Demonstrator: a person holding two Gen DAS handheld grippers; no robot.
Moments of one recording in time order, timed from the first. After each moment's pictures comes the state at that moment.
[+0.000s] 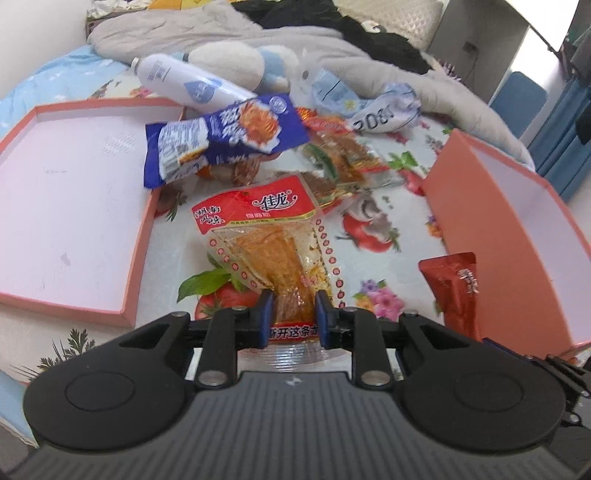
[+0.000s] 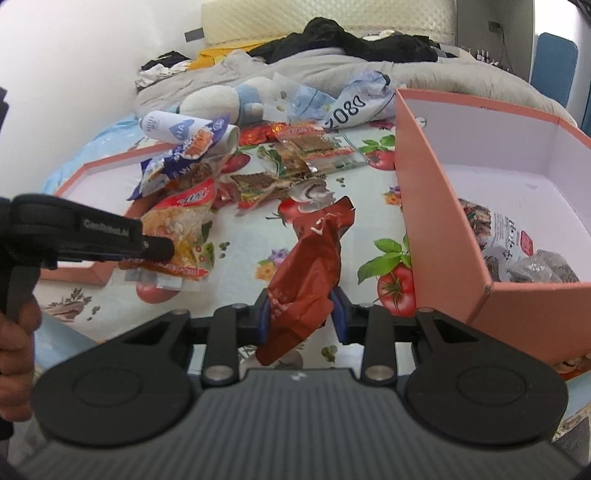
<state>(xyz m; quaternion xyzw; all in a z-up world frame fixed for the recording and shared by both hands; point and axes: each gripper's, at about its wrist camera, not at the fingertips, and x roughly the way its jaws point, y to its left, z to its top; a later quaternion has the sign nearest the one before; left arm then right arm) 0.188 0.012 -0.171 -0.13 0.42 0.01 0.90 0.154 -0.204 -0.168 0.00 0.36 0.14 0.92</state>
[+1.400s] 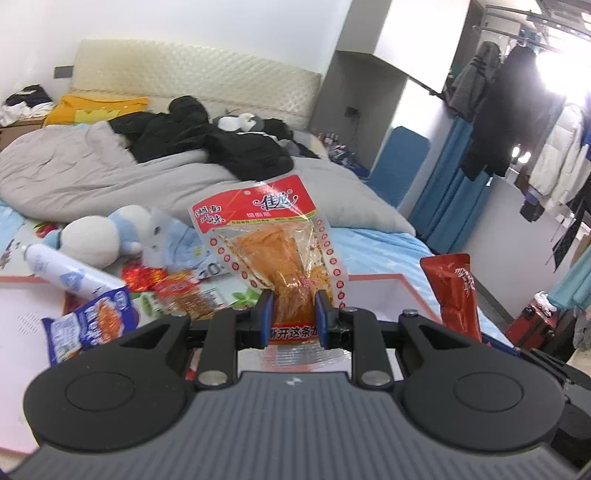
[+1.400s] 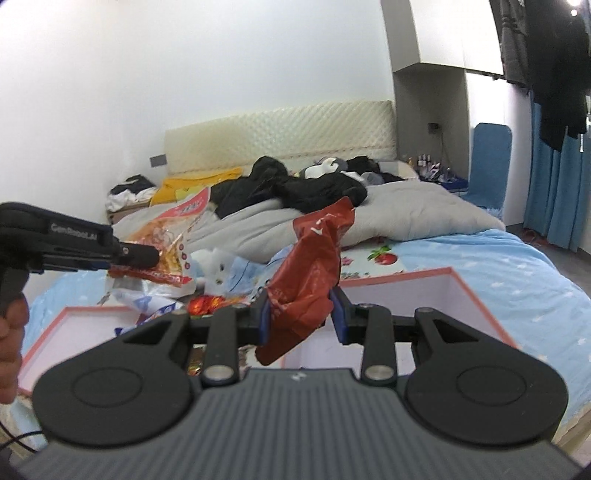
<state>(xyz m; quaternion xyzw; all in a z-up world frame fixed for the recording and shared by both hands) 0.206 -0.100 0.046 -0.10 0.28 -0.14 0.94 0.139 -0.328 -0.005 0.04 0.18 0.07 0.98</state>
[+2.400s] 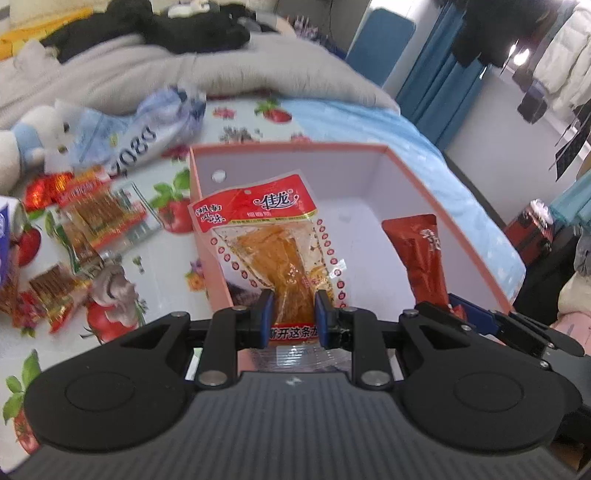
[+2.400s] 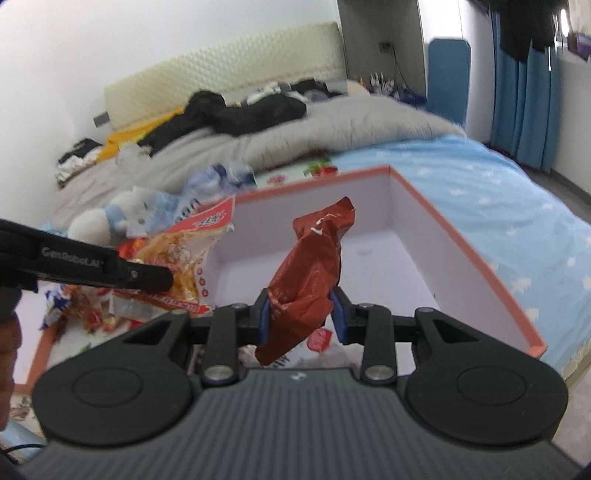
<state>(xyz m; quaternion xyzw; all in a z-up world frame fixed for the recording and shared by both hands) 0.308 -0.221 -0.098 -0.05 0.45 -0.19 0.87 0.207 -0.400 -0.110 0.08 0.32 0.02 0.95</state>
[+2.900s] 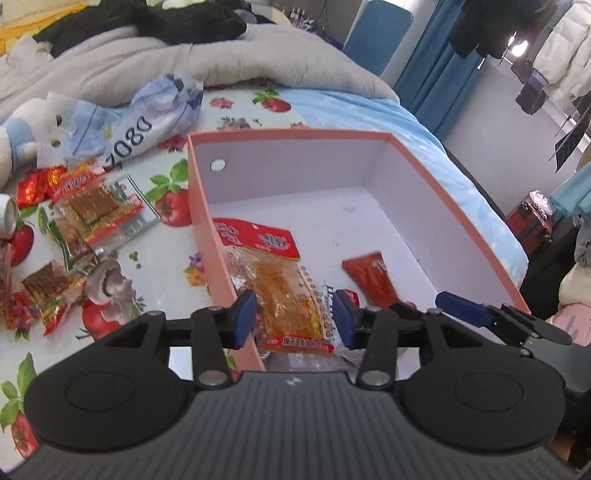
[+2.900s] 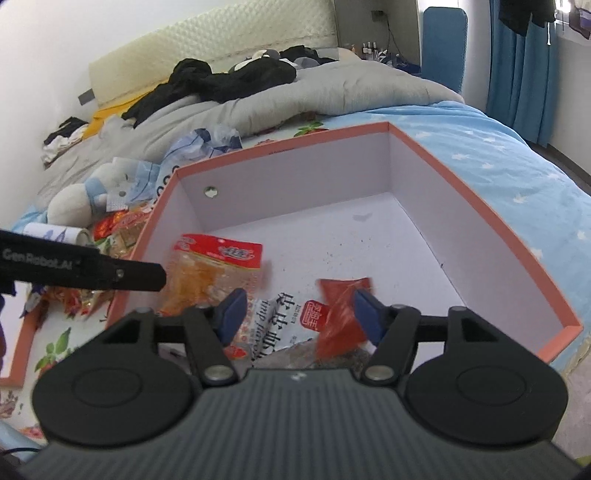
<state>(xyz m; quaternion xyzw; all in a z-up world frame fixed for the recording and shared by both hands) 0.312 -0.219 -0.106 -0.04 0.45 -0.20 0.87 0.223 -0.395 -0.131 0.09 0.35 0.01 0.93</state>
